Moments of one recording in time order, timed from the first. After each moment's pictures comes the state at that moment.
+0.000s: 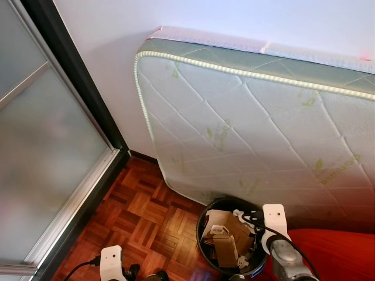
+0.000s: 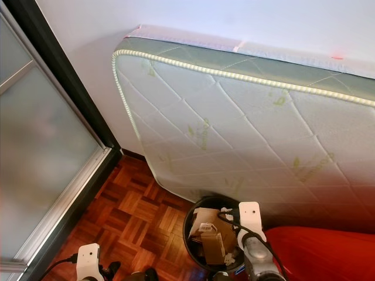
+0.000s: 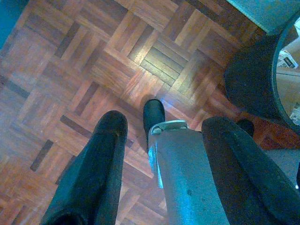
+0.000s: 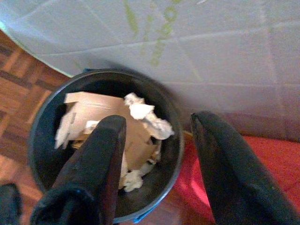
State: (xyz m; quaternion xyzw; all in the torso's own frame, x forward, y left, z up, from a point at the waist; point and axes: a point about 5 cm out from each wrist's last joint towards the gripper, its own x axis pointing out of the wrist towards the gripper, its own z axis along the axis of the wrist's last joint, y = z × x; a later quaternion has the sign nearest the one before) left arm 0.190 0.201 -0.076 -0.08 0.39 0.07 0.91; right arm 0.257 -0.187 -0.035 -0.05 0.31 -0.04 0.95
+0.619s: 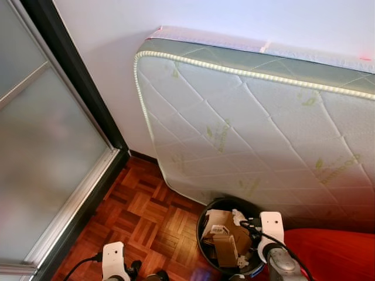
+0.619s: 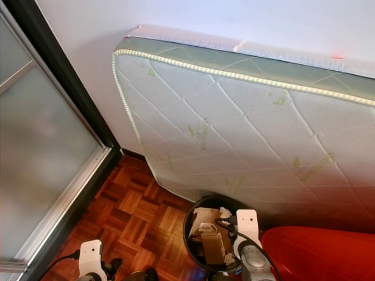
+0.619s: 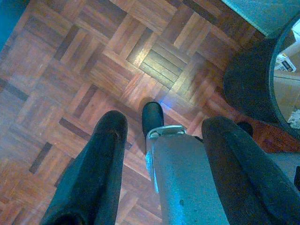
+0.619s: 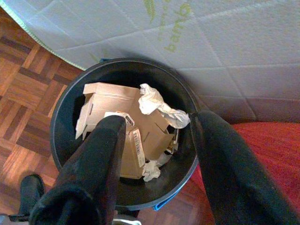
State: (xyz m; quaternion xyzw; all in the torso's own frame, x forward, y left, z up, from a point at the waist) left arm 0.197 0.197 -0.073 -0.08 0.39 0.07 0.91; right arm 0.245 -0.179 -0.044 -0.02 0.31 -0.03 0.95
